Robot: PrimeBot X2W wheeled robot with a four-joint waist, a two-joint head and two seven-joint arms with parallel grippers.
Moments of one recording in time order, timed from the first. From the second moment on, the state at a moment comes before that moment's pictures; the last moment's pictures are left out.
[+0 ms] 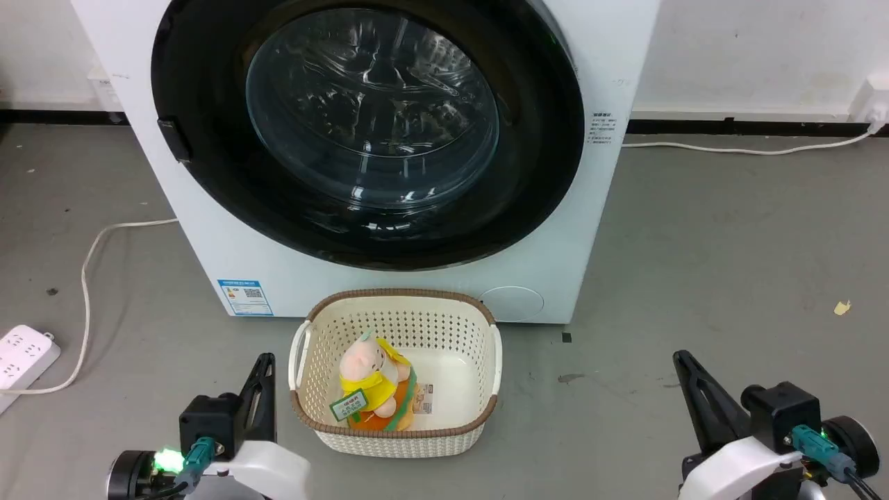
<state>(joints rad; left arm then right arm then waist) 0.02 0.05 0.00 0.00 0.00 0.00 0.00 0.01 -0.06 0.00 0.00 0.00 0.13 0.00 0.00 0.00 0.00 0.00</state>
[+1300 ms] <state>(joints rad) 0.02 0.05 0.00 0.00 0.00 0.00 0.00 0.01 -0.06 0.00 0.00 0.00 0.13 0.00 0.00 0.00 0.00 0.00</state>
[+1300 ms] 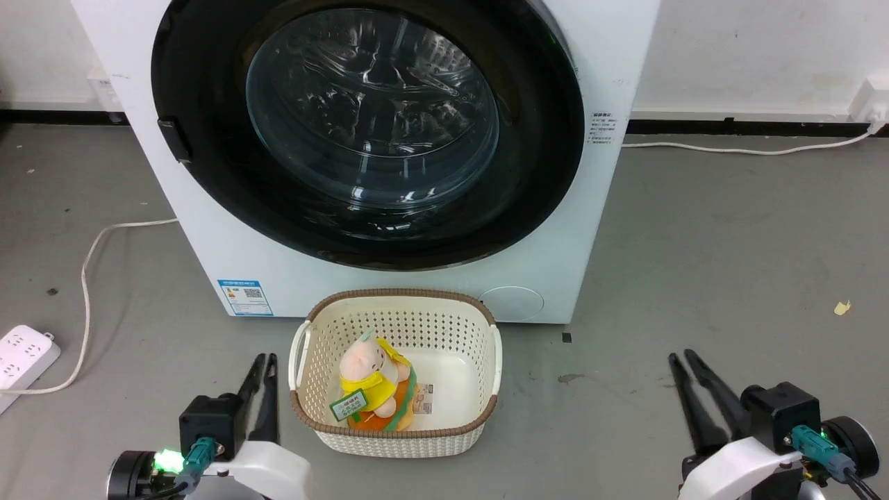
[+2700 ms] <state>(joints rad) 0.00 0.05 -0.05 0.02 0.00 0.02 -0.07 -0.11 -0.07 -0.04 0.04 0.31 0.13 -0.02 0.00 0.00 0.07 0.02</state>
